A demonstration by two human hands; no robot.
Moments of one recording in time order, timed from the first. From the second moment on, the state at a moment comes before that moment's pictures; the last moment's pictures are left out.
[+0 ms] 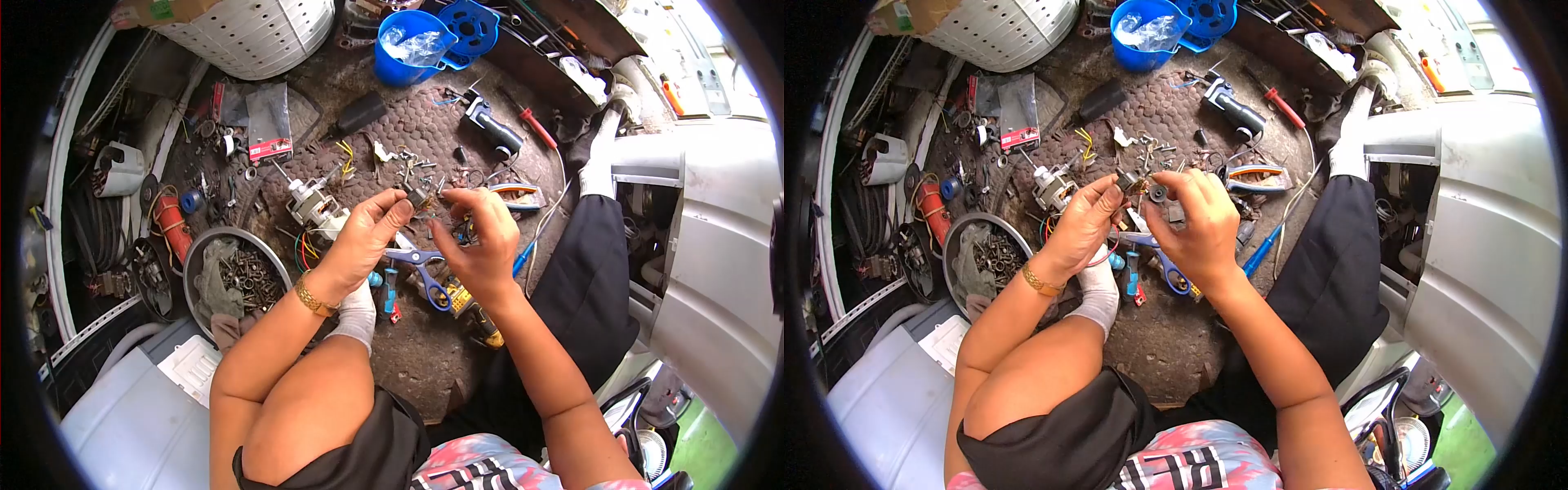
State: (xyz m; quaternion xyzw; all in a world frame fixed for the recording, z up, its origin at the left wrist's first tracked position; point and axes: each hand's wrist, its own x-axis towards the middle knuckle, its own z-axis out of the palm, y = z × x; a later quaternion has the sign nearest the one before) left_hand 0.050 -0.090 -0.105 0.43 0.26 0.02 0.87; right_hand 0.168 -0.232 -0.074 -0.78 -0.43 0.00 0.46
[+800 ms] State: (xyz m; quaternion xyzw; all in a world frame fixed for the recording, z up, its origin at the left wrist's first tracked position) left_hand 0.046 -0.088 -0.100 0.49 0.25 0.02 0.83; right_hand 0.160 -0.236 -0.074 -0.81 -0.40 0.05 0.44
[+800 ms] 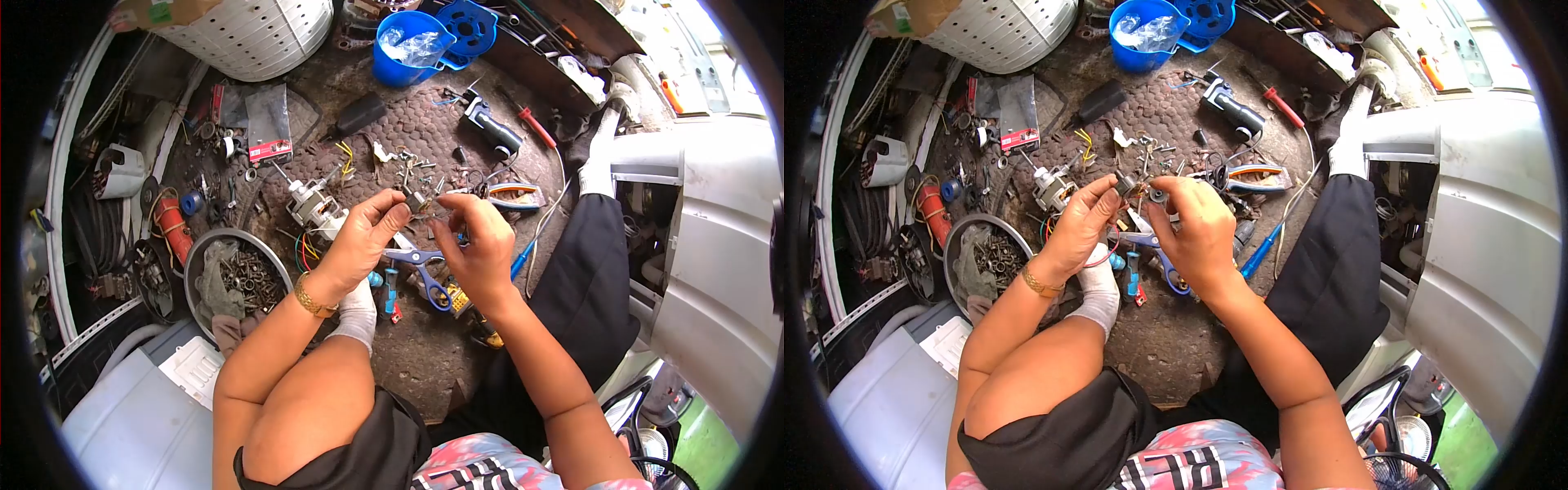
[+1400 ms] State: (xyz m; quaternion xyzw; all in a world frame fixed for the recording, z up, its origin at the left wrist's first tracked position) left_hand 0.048 -0.090 -0.099 0.55 0.23 0.03 0.80; right_hand 0.159 -0.238 -0.065 -0.81 -0.27 0.23 0.47
